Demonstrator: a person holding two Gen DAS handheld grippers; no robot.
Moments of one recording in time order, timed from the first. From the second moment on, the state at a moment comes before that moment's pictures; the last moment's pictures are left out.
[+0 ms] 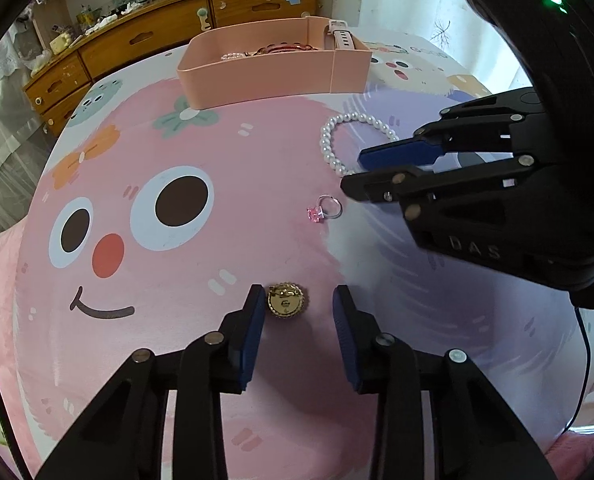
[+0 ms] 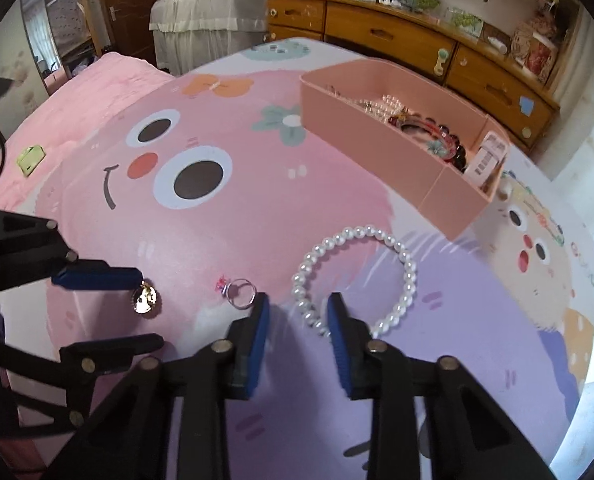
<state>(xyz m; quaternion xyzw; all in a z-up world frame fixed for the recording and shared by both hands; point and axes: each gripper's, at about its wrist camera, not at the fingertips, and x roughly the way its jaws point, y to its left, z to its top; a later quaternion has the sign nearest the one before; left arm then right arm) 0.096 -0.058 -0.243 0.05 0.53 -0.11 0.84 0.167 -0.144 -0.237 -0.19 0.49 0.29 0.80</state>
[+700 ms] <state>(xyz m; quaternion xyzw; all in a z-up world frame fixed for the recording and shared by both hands) 0.114 -0.035 -0.209 0.03 0.50 -0.09 0.86 0.185 -0.160 -0.197 0.00 0.50 0.30 0.81</state>
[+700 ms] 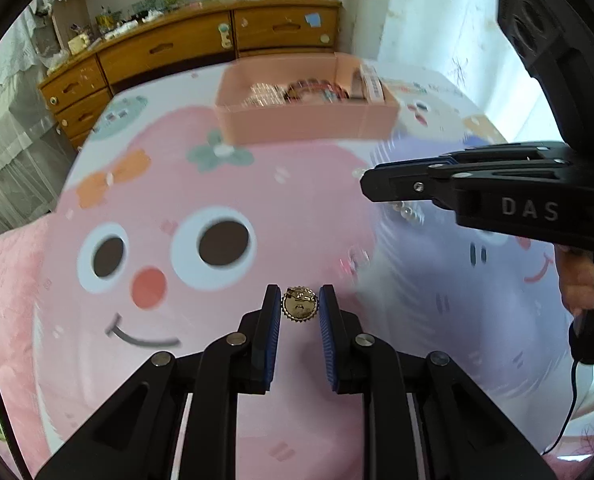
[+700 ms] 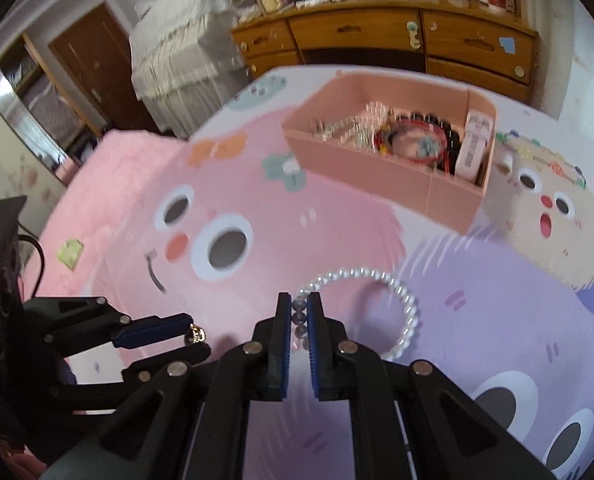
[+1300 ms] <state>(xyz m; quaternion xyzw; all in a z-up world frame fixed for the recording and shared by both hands) 0.216 -0.015 -0.138 0.02 0.44 -0.08 0.90 0.241 -0.165 -0.108 0.01 0.36 0.27 0.89</state>
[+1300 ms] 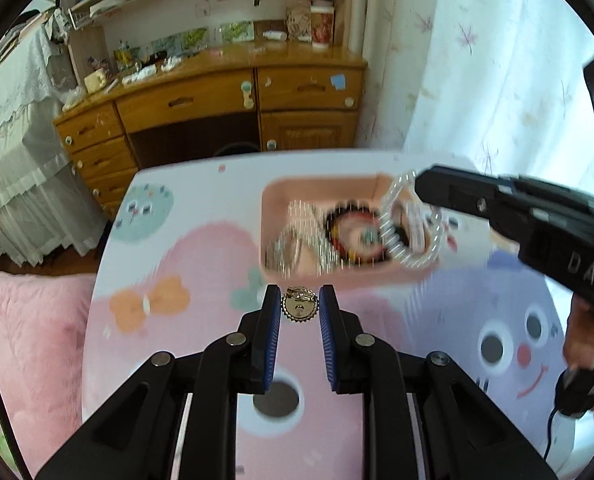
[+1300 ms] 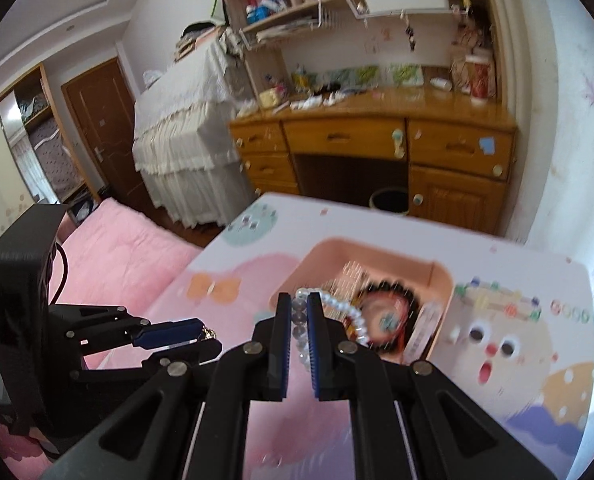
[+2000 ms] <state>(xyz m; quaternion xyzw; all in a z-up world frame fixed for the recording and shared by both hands) 0.308 -0.015 -0.133 -0.01 0.39 -0.07 0.92 0.289 -0.177 -0.123 0.02 0.38 0.23 0.90</state>
